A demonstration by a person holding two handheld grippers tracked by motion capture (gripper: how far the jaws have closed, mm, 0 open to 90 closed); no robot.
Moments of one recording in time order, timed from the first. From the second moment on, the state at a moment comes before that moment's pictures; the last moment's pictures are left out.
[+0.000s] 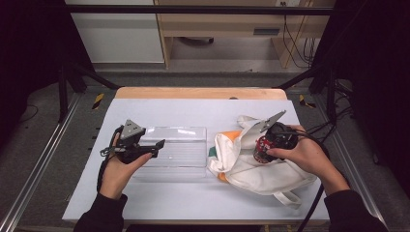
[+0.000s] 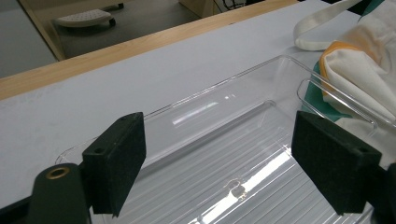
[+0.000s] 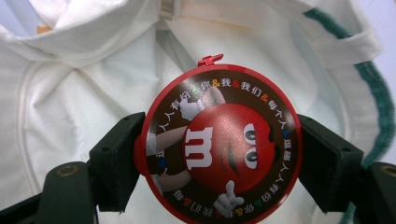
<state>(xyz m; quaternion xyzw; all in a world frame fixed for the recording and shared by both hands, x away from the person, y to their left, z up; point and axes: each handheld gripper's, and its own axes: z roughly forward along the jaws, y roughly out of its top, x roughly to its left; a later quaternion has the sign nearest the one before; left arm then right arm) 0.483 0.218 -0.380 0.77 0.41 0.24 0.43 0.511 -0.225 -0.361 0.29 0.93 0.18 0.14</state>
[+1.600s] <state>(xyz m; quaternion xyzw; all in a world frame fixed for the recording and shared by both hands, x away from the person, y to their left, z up) 0.494 0.272 -0.382 0.73 0.47 0.25 0.43 0.513 -0.149 -0.288 0.23 0.93 0.22 0.17</state>
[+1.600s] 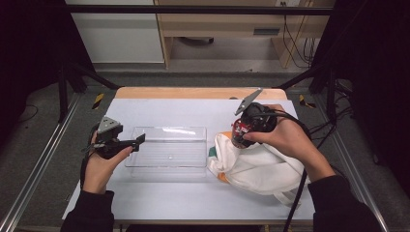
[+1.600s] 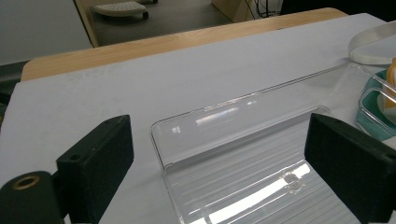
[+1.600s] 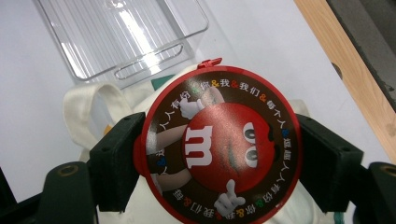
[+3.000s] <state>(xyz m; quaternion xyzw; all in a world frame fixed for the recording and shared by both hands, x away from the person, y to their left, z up) 0.494 0.289 -0.380 0.72 0.48 0.25 0.44 0.533 -0.088 -0.291 0.18 0.95 0.23 0.14</state>
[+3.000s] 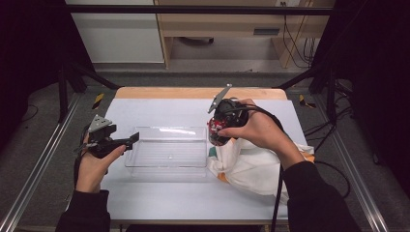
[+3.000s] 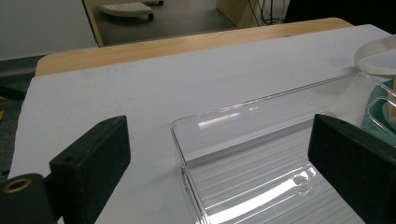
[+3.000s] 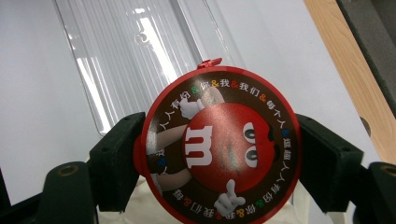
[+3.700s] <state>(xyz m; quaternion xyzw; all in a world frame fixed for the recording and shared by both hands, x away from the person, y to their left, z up) 0.495 0.295 -0.380 0.71 0.49 0.25 0.44 0.546 -0.071 -0.291 0.15 0.95 0.24 0.14</state>
